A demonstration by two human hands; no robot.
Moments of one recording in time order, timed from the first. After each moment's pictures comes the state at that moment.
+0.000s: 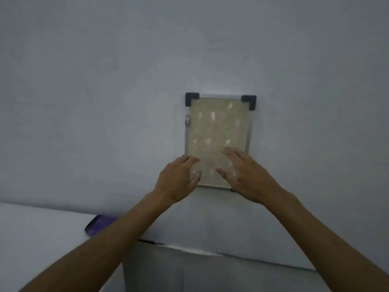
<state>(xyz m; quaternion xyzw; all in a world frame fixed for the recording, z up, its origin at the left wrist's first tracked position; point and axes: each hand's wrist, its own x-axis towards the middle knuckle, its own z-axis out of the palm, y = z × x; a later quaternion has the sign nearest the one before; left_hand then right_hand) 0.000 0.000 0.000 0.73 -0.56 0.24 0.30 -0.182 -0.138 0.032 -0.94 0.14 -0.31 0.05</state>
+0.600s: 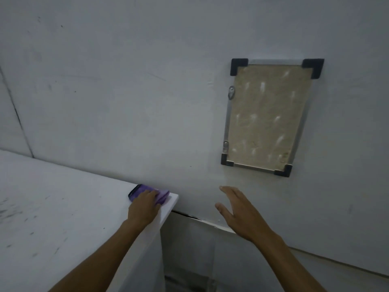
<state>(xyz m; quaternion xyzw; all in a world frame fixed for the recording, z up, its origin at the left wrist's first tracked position) 0.121 0.138 -0.178 0.94 -0.30 0.07 0.15 -0.112 -0.085 -0.138 -0.95 0.13 -0.20 0.21</state>
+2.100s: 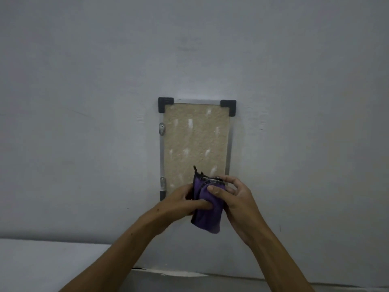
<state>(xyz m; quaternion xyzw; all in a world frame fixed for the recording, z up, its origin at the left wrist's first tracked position) -0.028 -0.046 -0.005 0.60 -0.53 -0.33 0.50 -0.175 -0.157 -0.016 -0.60 0.12 -0.39 0.69</state>
